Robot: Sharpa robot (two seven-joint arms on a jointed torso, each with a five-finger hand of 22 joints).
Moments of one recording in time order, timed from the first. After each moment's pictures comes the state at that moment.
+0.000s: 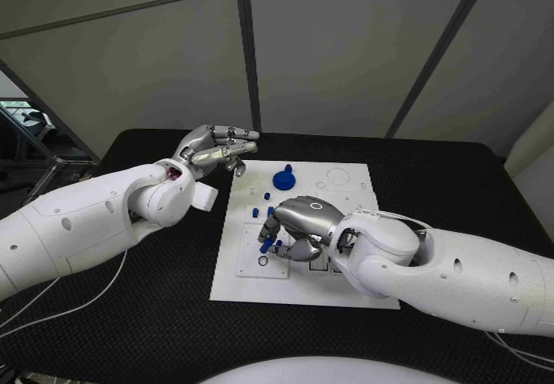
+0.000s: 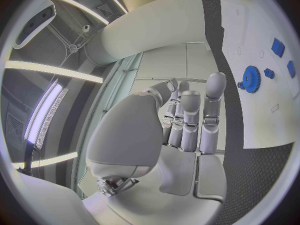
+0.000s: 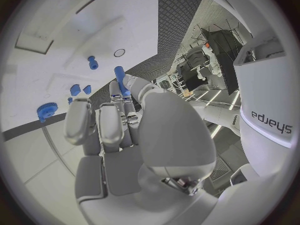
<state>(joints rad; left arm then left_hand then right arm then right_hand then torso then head) 1.12 -0.80 0.10 1.38 -0.20 -0.13 0.35 1.45 -0.15 0.46 0.00 0.13 1.01 0.16 0.15 0.08 1.08 0.09 0.39 0.16 1.27 0.00 1.18 0.64 0.13 1.23 0.10 0.71 1.01 1.03 -0.68 0.03 1.77 -1.70 -0.23 -0.16 1.44 -0.13 0.44 0.04 0.24 1.11 0.14 0.10 0.10 1.22 0.06 0.16 0.08 1.47 -0.01 1.28 1.04 0.09 1.34 0.10 1.34 1.26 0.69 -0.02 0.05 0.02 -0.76</state>
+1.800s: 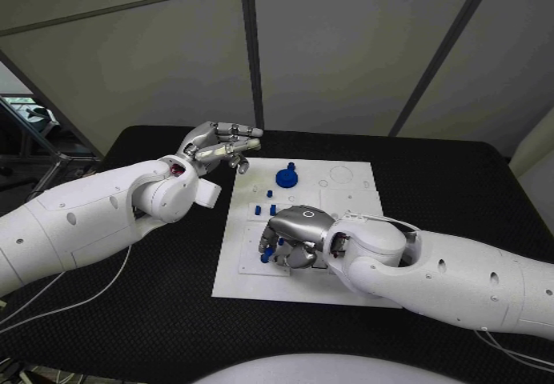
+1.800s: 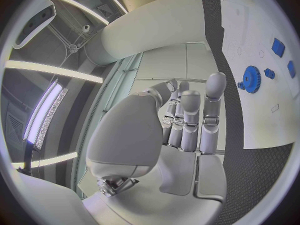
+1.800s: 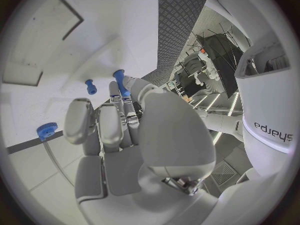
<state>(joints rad) 1.12 -0.80 0.10 1.38 -0.20 -0.13 0.35 1.44 -0.14 0.46 0.00 0.13 1.01 0.16 0.15 0.08 1.08 0.09 0.39 0.16 1.27 0.00 1.18 0.63 0.13 1.23 0.10 0.71 1.01 1.02 -0.63 0.01 1.71 -1.71 -0.15 -0.16 1.44 -0.13 0.44 0.03 0.24 1.10 0.16 0.09 0.10 1.20 0.08 0.14 0.08 1.47 -0.01 1.28 1.03 0.09 1.33 0.10 1.34 1.26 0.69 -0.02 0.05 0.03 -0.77</state>
